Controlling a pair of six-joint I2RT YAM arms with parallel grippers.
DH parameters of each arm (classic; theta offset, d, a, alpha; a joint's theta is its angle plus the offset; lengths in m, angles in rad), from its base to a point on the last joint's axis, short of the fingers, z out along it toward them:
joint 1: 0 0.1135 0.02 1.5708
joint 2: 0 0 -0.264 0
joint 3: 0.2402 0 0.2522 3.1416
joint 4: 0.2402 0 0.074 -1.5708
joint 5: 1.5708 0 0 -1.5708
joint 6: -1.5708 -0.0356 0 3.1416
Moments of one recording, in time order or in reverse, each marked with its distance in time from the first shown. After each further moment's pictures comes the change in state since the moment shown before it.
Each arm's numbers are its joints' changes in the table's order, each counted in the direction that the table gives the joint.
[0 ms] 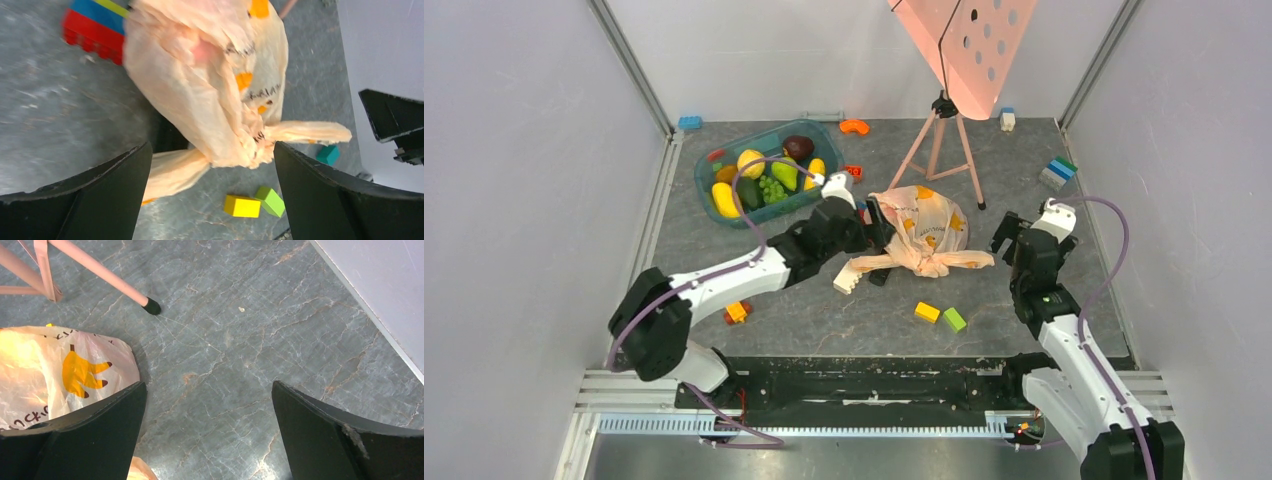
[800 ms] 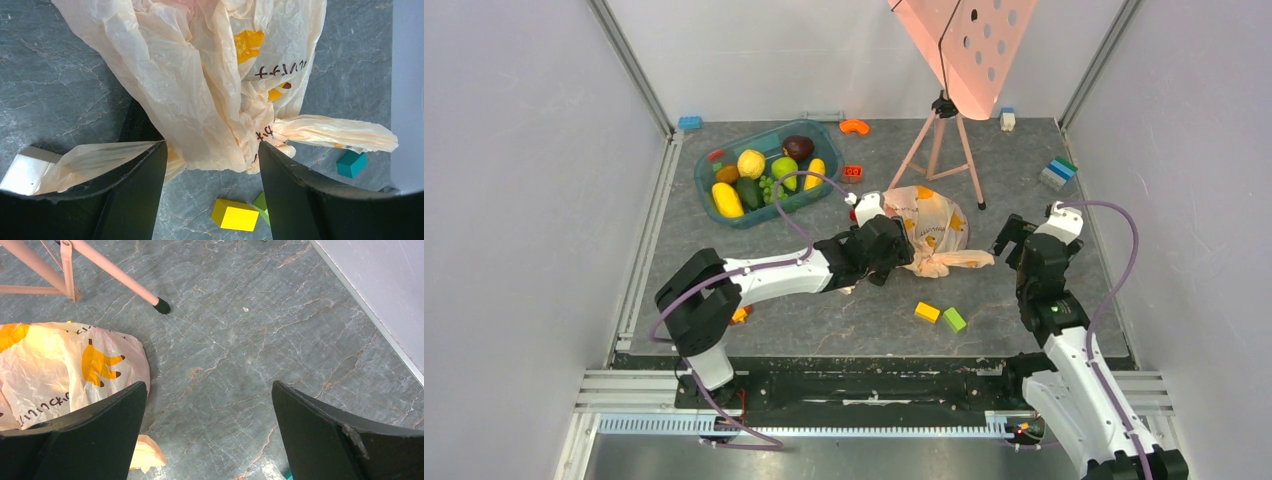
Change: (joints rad) left arm -0.195 -0.258 0.154 0.091 -0.179 0.169; right arm 0.000 0.110 0.024 0.119 -0.035 -0.010
